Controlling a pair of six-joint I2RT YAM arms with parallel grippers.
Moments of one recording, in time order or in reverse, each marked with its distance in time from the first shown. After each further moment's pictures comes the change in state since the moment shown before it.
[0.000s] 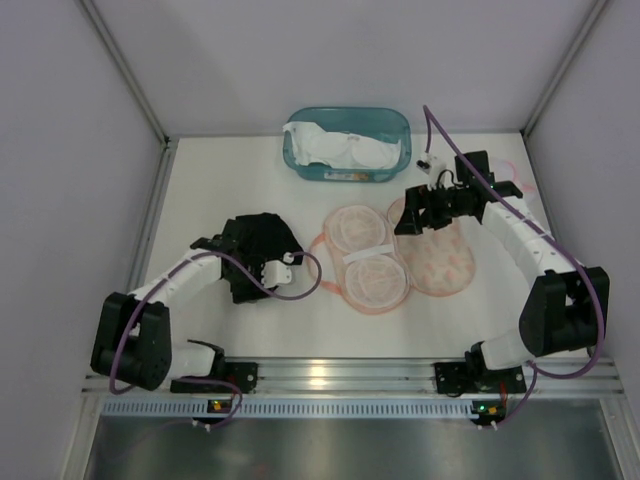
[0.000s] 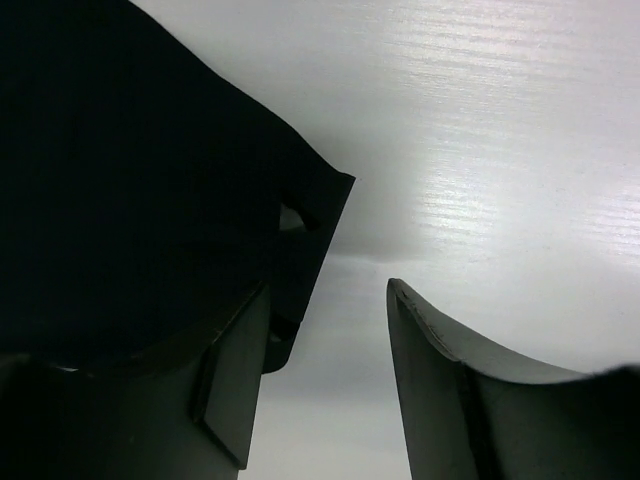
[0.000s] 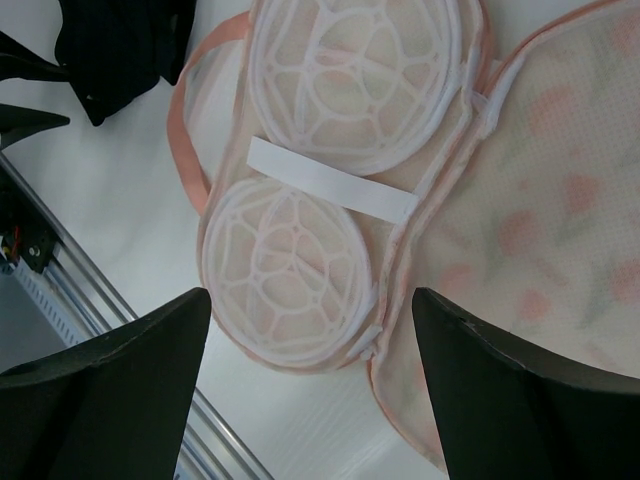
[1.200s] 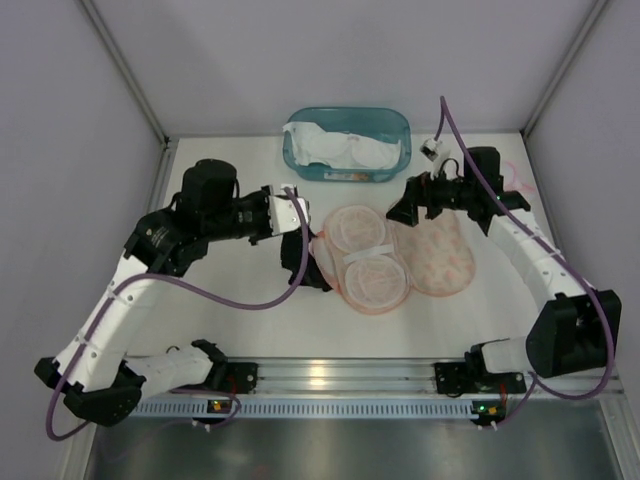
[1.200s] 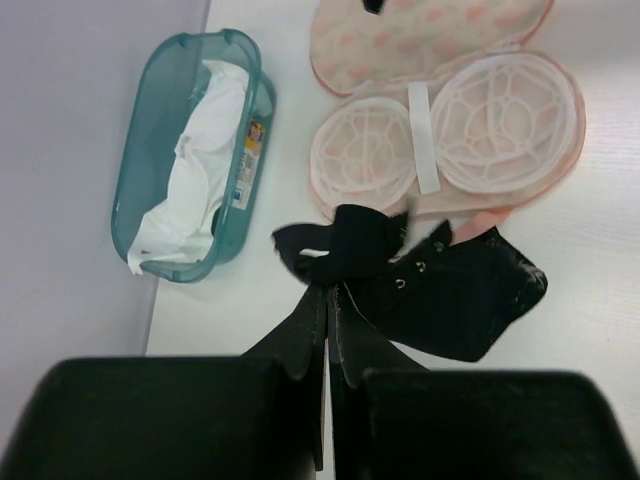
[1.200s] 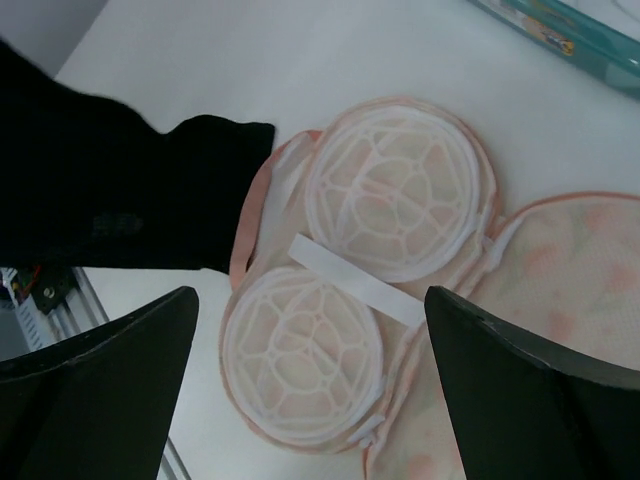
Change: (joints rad) left arm -0.336 -0.196 0.753 -0.143 0.060 -0.359; right arm 0.015 -0.075 -0.016 0.247 -0.079 0.050
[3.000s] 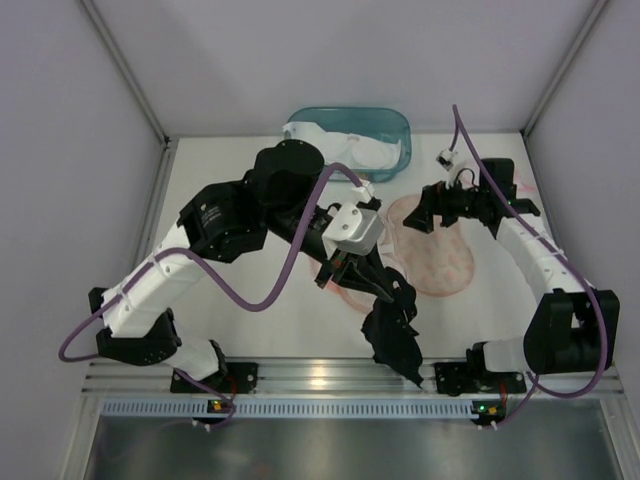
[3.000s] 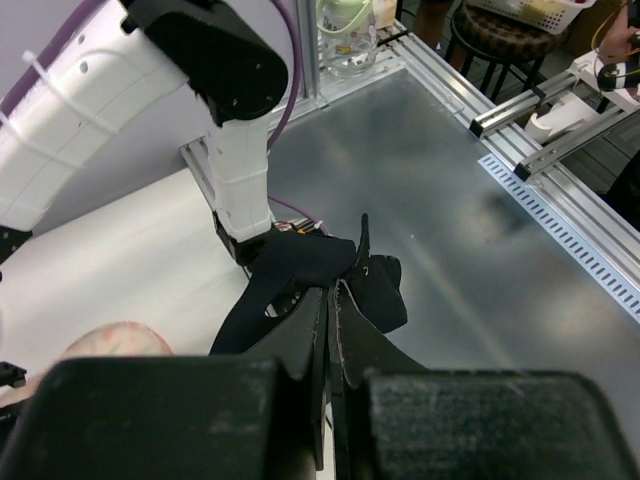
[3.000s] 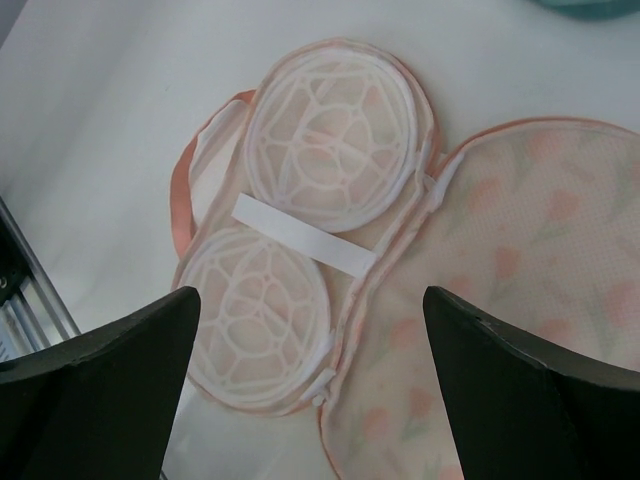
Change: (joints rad) left arm -0.505 0.412 0.637 -0.037 0.575 -0.488; right arm -0.130 -0.036 -0.130 0.016 -0.055 -0.097
